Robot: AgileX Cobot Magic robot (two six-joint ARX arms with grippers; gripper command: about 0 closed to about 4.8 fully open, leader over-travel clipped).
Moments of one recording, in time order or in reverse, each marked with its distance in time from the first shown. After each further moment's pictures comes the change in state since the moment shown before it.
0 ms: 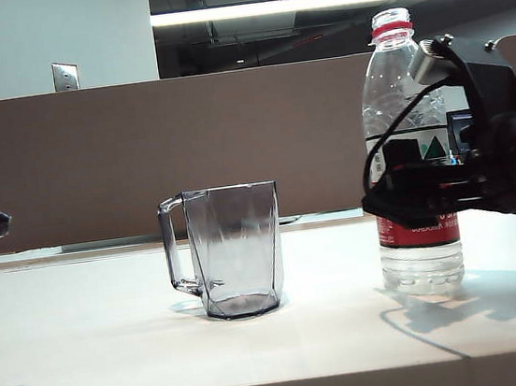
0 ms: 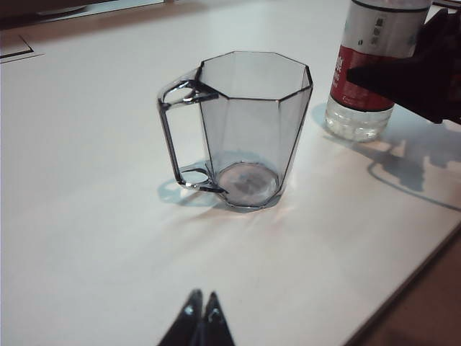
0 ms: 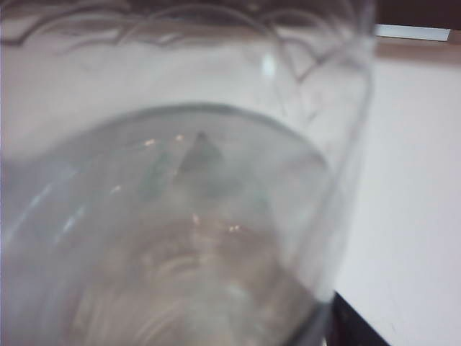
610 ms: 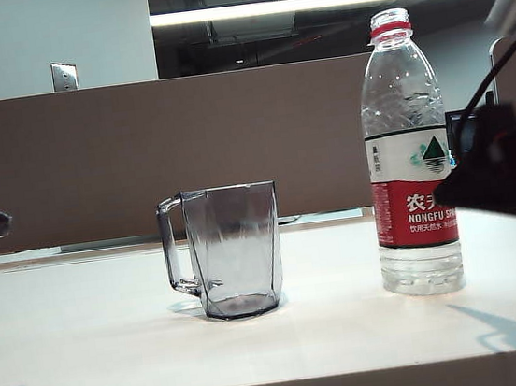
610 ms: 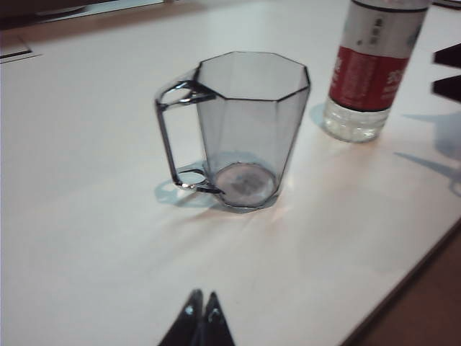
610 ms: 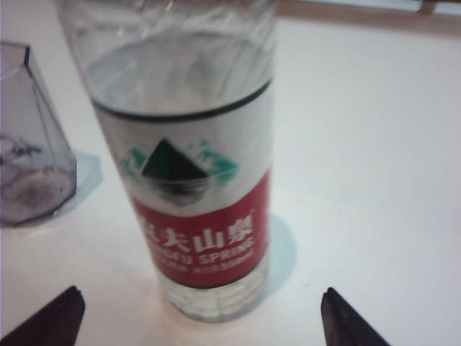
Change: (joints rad) left arm 0.000 0.000 0.000 0.000 0.001 0.000; right arm 0.000 -0.601 -0.192 -0.500 0.013 -0.016
